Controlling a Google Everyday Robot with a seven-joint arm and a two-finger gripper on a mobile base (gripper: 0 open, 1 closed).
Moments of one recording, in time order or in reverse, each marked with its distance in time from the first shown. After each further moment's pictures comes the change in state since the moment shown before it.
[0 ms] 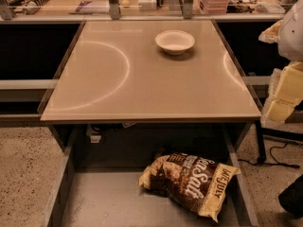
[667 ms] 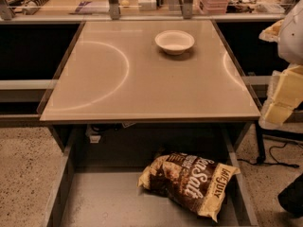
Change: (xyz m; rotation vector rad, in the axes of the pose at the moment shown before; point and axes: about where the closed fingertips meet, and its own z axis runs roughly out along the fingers) arm -0.005 0.002 -0.001 0.038 -0.003 -0.018
